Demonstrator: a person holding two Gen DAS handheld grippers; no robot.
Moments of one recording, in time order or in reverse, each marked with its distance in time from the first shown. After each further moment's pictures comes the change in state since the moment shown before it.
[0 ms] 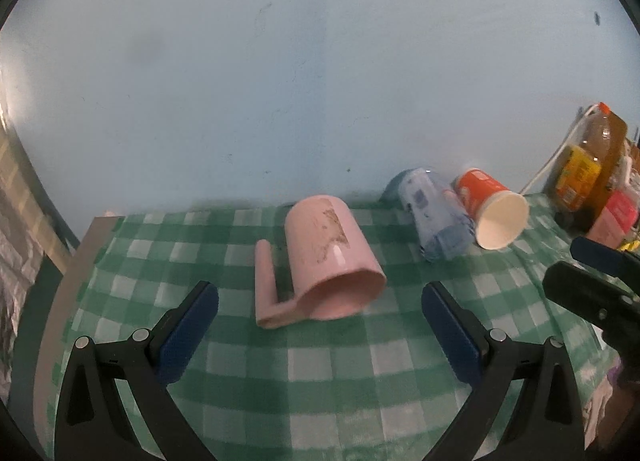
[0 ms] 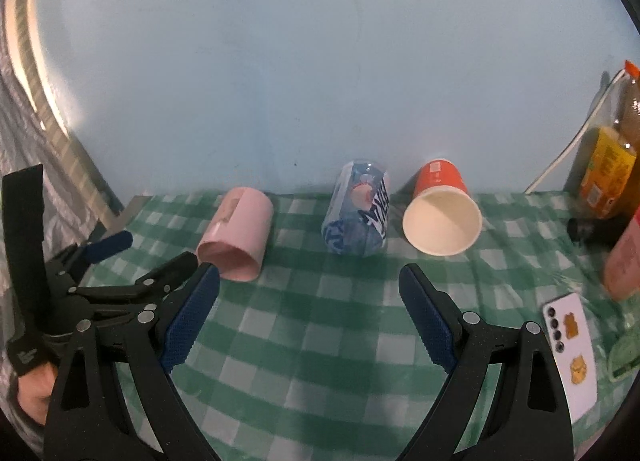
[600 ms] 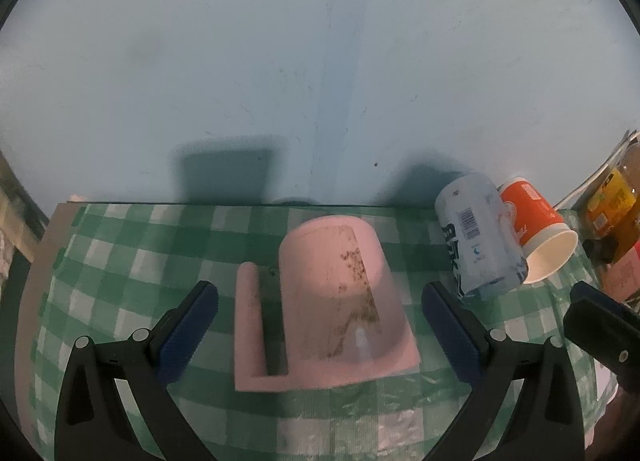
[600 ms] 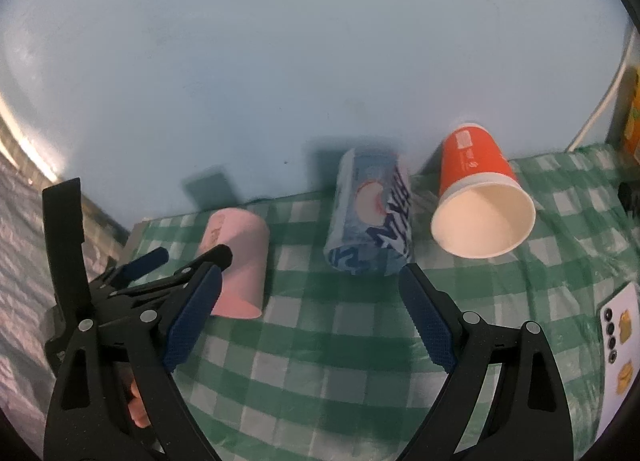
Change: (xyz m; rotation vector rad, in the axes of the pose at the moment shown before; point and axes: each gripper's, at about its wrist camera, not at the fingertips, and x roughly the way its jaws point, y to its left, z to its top) left arm 0.089 0.007 0.040 -0.083 0.168 -0.012; right arm 0.068 -0.029 0.033 0.200 0.147 0.081
